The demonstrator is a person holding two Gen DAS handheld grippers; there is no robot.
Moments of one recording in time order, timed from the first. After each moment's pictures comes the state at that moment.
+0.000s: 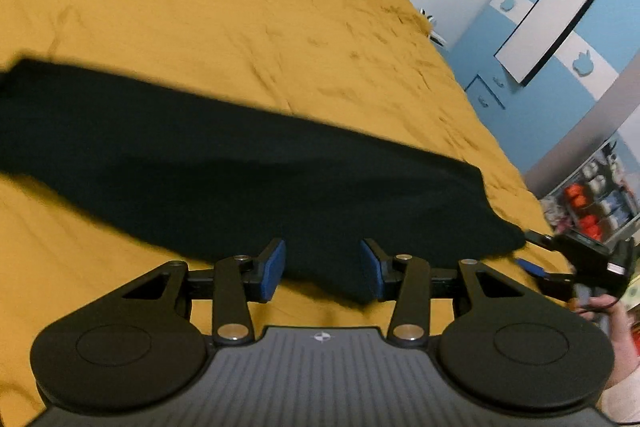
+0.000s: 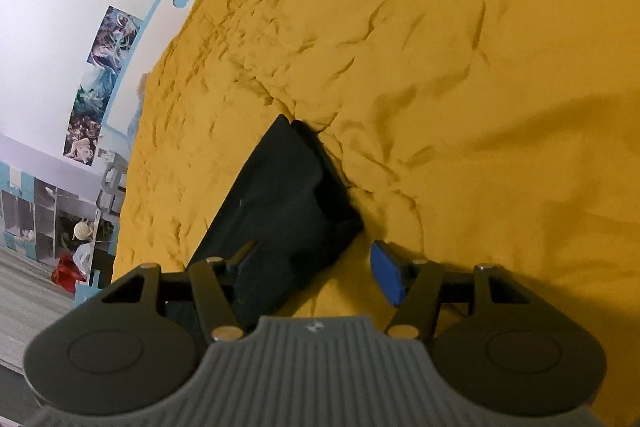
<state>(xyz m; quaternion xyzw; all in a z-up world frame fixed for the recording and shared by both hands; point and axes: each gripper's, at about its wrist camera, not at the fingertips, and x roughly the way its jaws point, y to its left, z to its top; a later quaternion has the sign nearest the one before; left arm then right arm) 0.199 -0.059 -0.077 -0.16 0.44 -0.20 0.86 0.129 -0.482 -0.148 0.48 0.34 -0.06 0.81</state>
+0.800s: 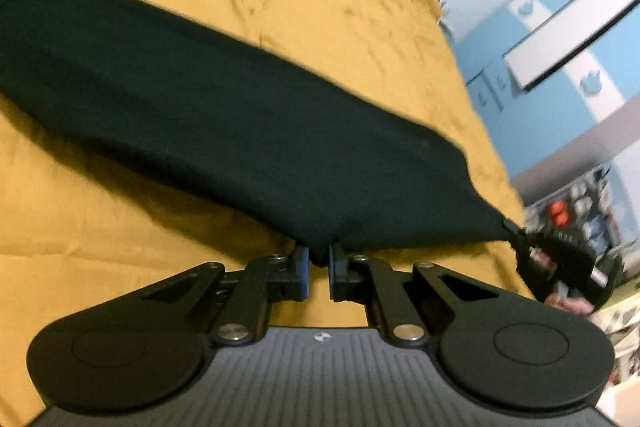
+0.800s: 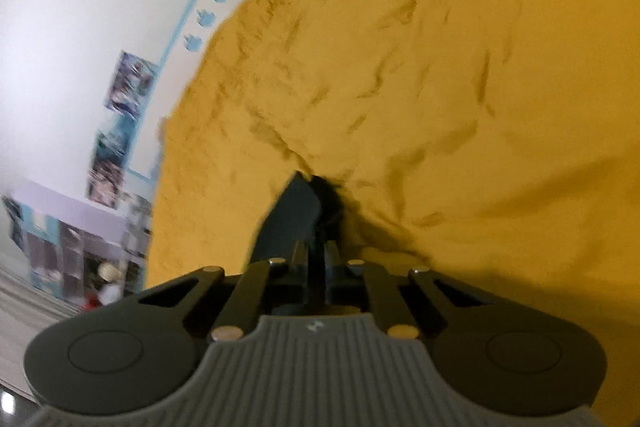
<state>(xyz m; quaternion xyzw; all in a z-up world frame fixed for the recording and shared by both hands) 0.196 -0.109 -0.112 -0.21 0.49 -0.19 0.82 0.135 -0.509 -0.150 0.51 0.31 -0.07 0.80</state>
